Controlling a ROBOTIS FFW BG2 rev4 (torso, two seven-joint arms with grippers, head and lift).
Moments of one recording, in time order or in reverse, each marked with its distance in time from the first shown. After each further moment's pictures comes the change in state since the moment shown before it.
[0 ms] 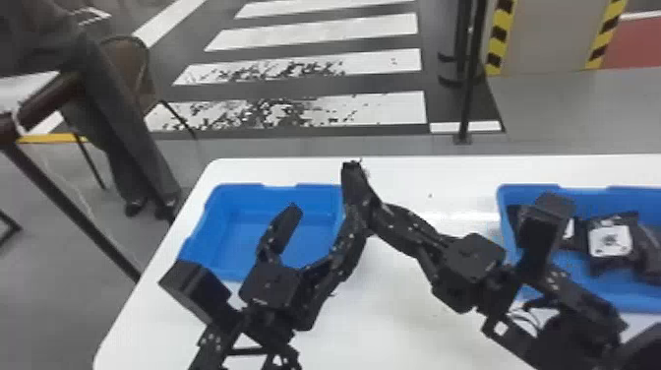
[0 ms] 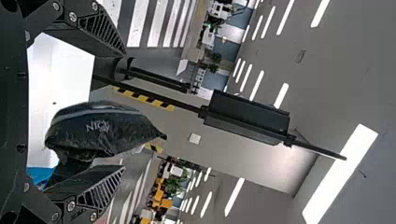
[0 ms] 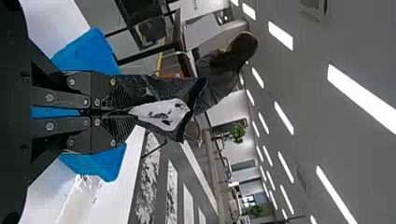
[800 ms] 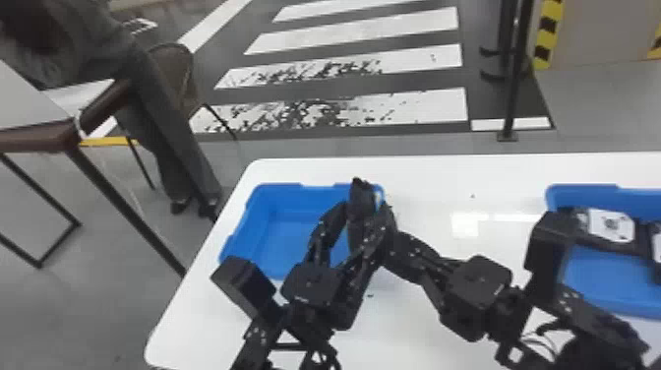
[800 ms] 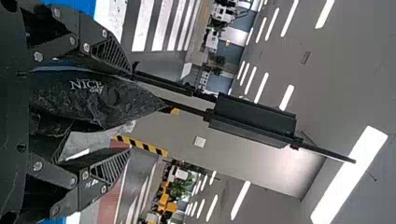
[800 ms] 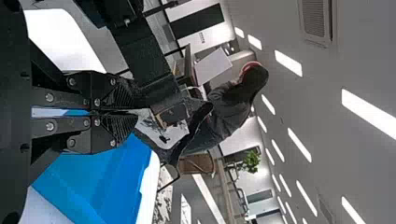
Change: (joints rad) left arm -0.005 -0.005 0.010 0.015 -0.022 0.006 0.007; right arm -0.058 -0.029 0.146 0.025 -0.064 -0.016 -0.006
